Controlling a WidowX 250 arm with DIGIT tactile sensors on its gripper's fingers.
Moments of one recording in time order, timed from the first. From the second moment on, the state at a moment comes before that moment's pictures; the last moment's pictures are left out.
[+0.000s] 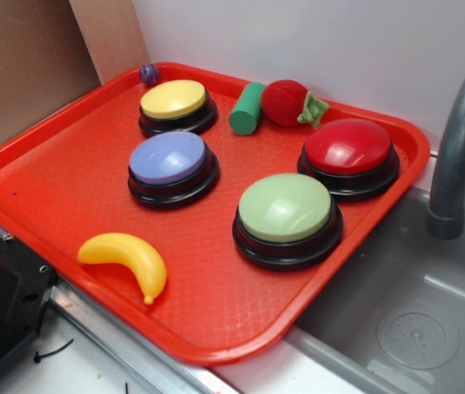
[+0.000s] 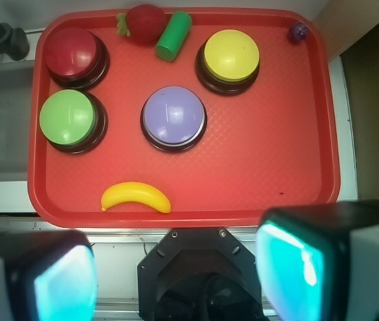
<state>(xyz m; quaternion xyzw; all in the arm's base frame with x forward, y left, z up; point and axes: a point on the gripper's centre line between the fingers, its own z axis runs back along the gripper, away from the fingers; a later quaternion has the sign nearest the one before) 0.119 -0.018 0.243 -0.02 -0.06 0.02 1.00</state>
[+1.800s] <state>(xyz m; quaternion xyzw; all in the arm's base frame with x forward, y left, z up) 0.219 -0.135 0.055 0.00 0.01 -0.39 0.92</state>
